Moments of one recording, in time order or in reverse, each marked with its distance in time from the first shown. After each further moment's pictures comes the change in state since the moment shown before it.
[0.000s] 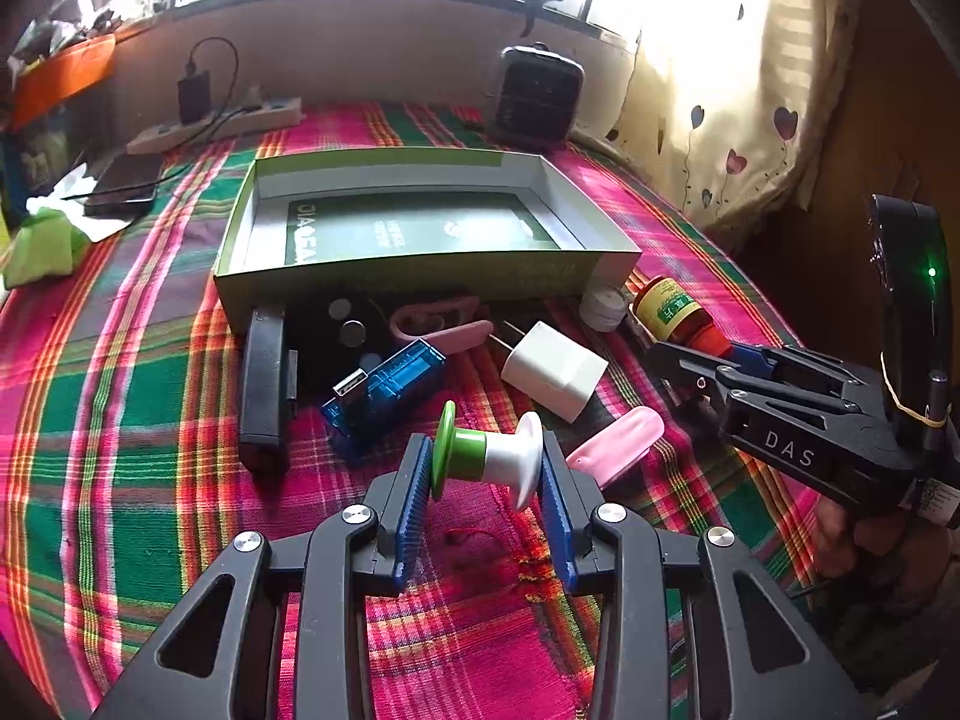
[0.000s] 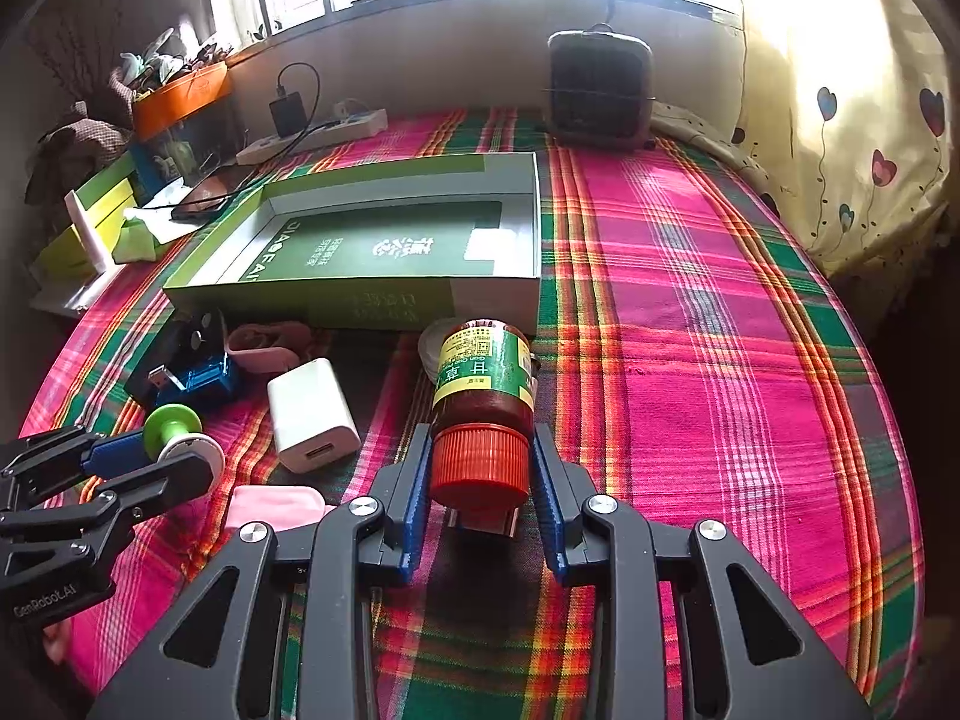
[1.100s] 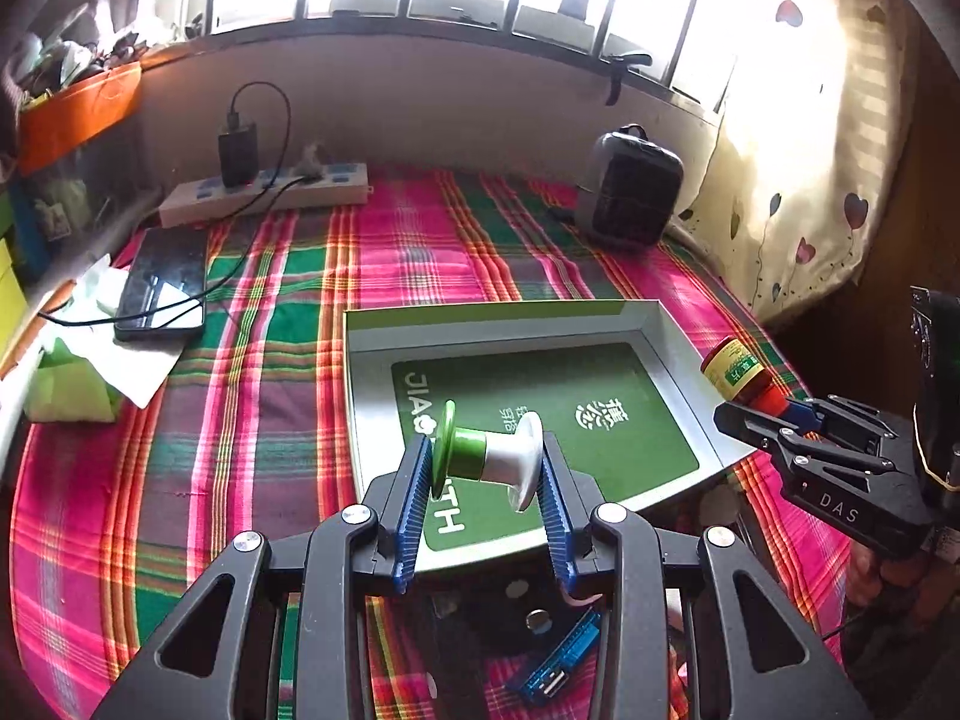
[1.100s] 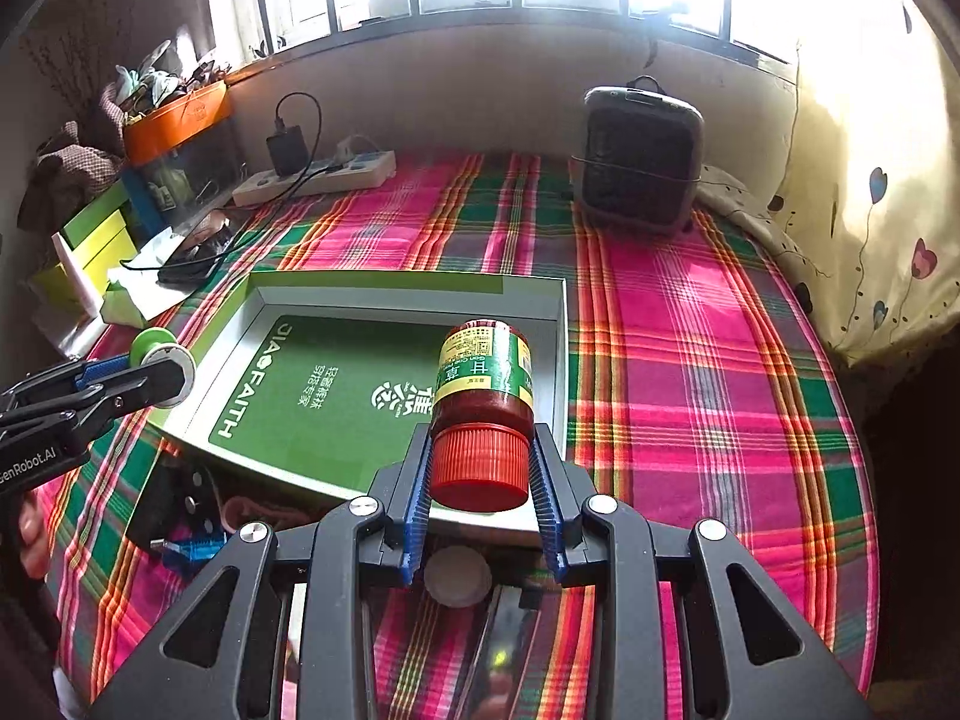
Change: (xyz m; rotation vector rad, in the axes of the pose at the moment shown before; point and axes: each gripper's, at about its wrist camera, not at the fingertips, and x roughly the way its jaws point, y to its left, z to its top) left arm 0.019 0.073 0.113 -0.047 -0.054 0.068; right arm 0.030 0.006 0.091 -0.050 -0.006 0.013
